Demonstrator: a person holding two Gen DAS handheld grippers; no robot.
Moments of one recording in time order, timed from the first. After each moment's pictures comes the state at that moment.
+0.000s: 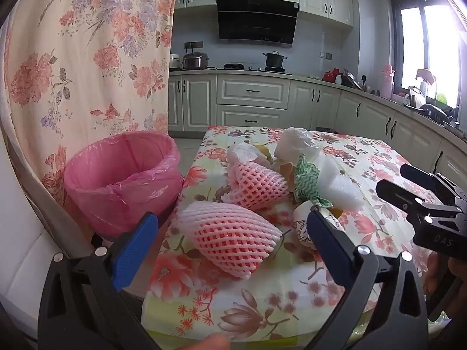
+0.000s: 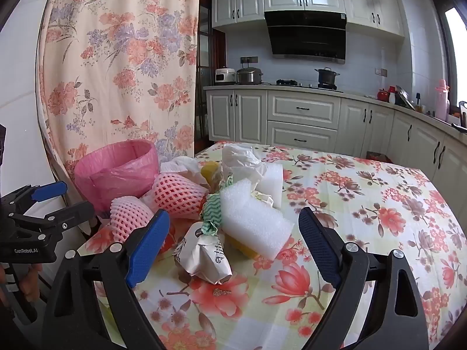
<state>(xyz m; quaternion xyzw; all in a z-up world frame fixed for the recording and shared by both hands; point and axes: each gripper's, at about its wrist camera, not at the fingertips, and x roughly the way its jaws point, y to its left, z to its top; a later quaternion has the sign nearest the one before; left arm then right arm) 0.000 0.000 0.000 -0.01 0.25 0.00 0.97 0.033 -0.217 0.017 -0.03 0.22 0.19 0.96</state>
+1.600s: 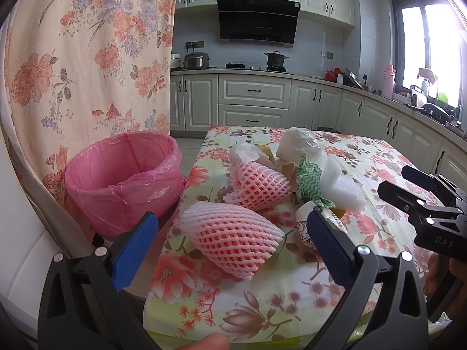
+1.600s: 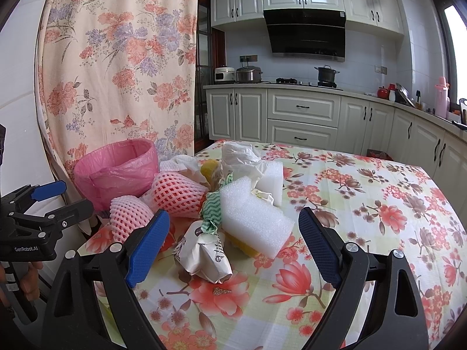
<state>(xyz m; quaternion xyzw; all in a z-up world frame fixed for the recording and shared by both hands) 0.000 0.005 0.002 -0.01 0.25 0.00 0.97 0.035 -0.217 0.015 -0.03 0.23 0.19 0.96</state>
